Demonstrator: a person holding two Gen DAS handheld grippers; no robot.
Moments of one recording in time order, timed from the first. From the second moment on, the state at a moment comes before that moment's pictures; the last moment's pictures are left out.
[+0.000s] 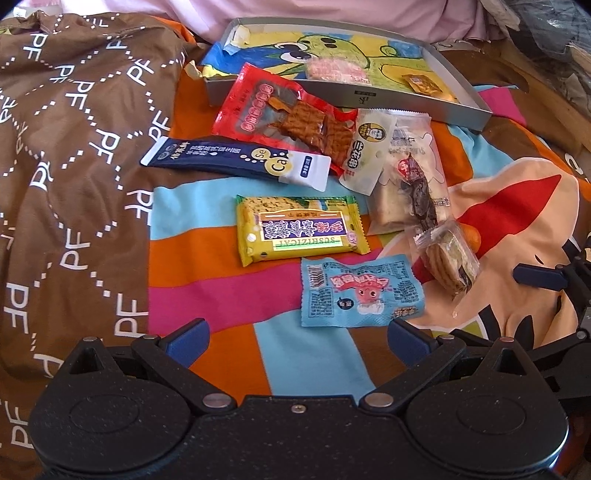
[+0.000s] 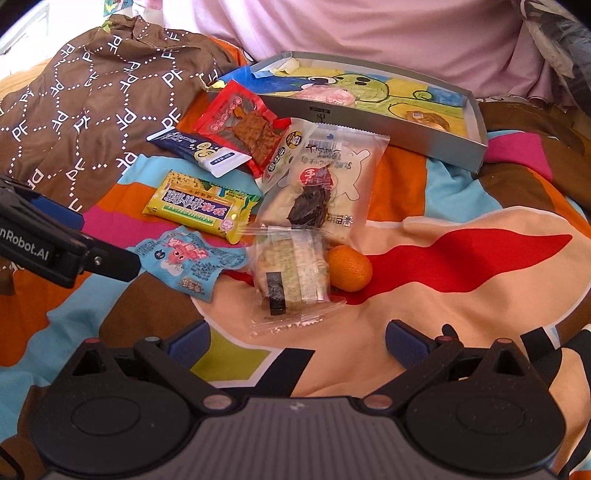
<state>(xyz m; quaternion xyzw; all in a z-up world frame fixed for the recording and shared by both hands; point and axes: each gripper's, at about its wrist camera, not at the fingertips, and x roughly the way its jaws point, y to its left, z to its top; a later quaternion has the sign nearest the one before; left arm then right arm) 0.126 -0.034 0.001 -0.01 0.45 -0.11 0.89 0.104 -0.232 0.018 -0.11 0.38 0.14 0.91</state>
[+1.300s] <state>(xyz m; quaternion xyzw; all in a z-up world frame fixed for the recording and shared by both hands) 0.171 -0.059 -0.007 -0.03 0.48 -0.17 0.86 0.122 -0.247 0.023 -0.06 0.35 0.15 0.92</state>
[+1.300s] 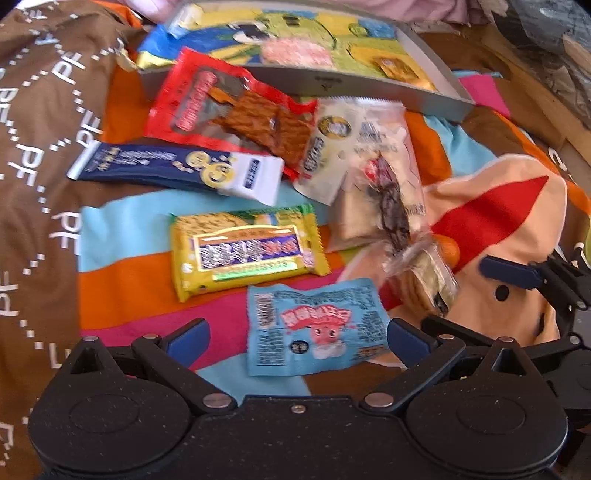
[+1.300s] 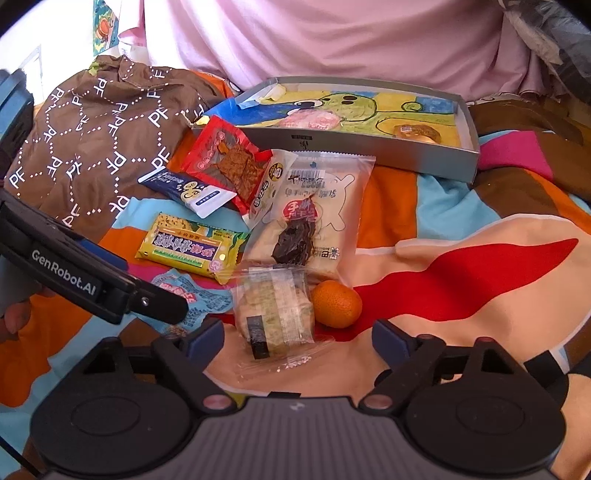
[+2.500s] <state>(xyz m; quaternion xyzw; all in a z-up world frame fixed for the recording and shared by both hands) 0.186 -0.046 -0.016 0.00 0.51 -0.17 0.84 0.132 -0.236 0.009 -0.06 0.36 0.19 0.91</state>
